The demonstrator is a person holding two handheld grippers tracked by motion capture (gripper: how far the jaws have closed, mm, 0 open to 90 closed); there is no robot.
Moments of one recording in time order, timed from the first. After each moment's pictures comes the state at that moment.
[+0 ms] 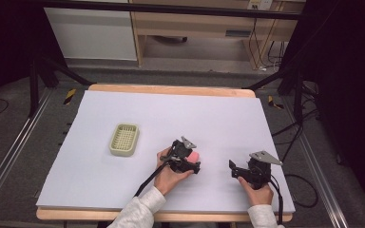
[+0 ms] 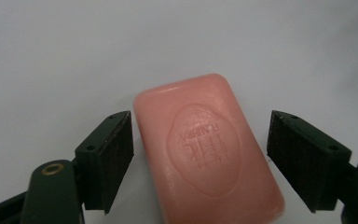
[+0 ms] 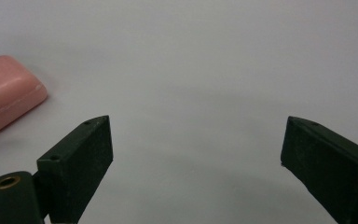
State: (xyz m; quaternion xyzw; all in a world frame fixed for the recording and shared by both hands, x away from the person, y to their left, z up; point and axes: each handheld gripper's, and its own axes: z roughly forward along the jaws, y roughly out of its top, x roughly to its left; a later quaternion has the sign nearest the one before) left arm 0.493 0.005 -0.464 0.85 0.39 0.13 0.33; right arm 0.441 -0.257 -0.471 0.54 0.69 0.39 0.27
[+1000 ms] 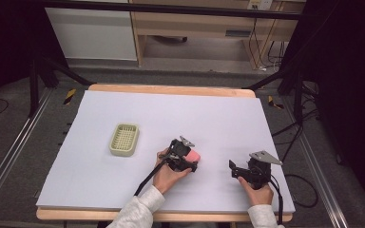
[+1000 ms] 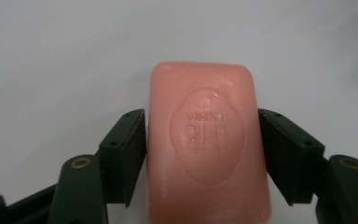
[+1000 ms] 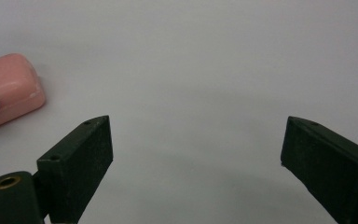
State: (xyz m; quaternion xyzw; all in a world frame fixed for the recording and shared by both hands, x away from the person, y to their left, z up) left arm 0.499 0.010 -0.462 0.85 0.40 0.11 0.32; right arm 0.441 -0.257 -0.471 0.54 0.69 0.39 0.27
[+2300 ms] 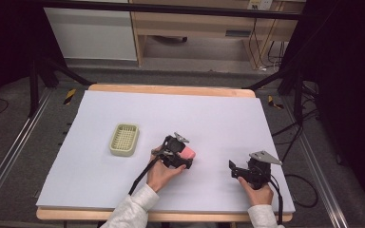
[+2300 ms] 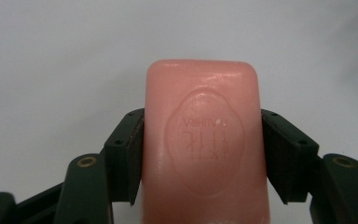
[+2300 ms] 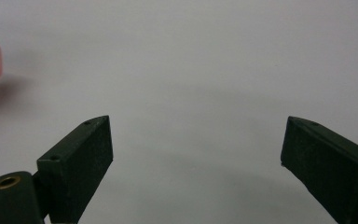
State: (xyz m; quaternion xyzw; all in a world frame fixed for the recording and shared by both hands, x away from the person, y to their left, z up) left arm 0.498 0.031 -0.443 0.85 0.40 0.10 0.32; right arm 0.441 -0.256 -0.471 0.54 0.70 0.39 0.27
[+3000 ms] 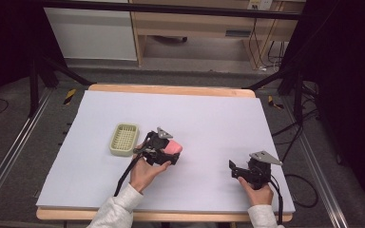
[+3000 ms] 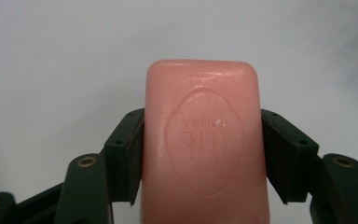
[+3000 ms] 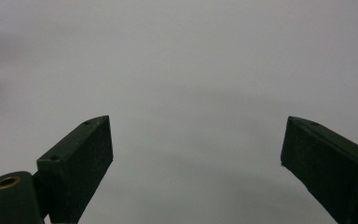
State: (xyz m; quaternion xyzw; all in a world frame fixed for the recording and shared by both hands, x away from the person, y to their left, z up) left arm 0.489 0.078 -0.414 0.83 0.41 0.13 0.34; right arm 0.440 -0.256 -0.471 0.54 0.69 0.39 0.27
